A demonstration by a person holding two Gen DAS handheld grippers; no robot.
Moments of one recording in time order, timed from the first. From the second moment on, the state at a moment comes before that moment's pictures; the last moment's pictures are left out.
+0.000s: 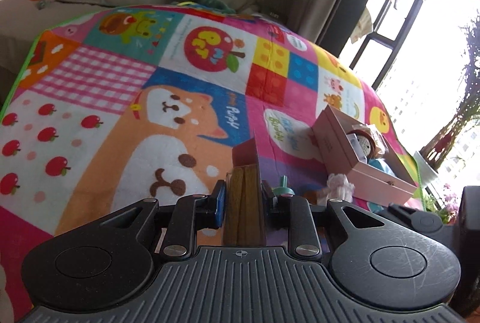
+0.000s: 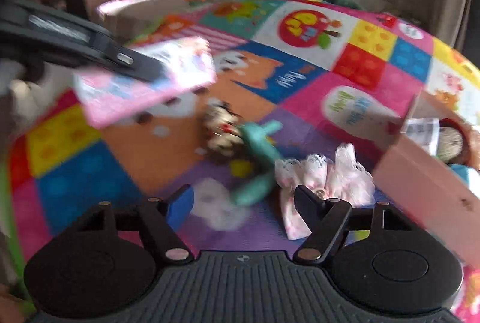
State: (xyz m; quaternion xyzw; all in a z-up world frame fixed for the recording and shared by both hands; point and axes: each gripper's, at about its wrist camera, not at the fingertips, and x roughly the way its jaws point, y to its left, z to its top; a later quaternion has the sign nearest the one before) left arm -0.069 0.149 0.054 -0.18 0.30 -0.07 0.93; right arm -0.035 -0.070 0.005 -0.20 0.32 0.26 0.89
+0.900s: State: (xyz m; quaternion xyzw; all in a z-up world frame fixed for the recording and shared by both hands) left arm -0.065 0.157 0.046 -0.21 0.30 -0.09 0.93; right arm 0.026 -0.064 0.017 -0.03 0.40 0.23 0.89
